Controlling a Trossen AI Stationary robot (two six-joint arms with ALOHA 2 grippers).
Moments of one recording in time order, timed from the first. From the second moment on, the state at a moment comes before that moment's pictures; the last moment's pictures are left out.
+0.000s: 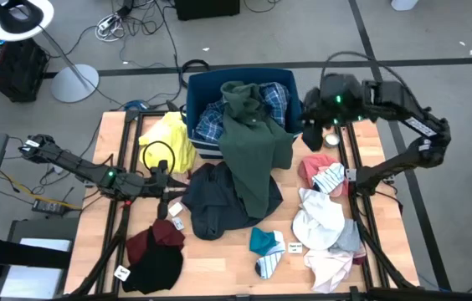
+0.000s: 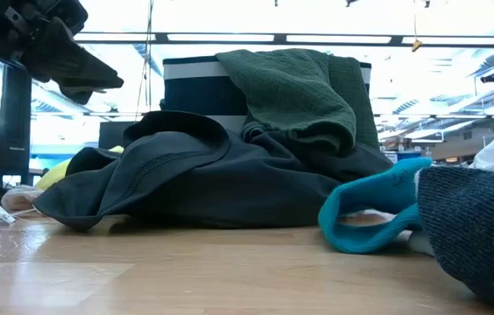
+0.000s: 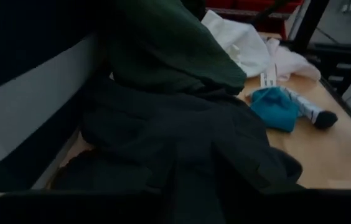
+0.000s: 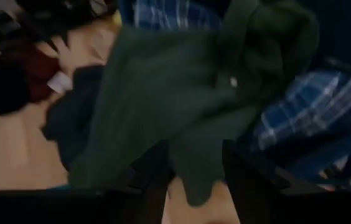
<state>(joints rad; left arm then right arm) -0.37 0.63 0.28 0.03 -0.43 -0.24 -0.20 1.29 1.79 -1.29 0.13 0.20</state>
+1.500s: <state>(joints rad) -0.37 0.63 0.28 0.05 -0.43 -0.21 0.05 1.56 0.55 0.84 0.24 0.38</state>
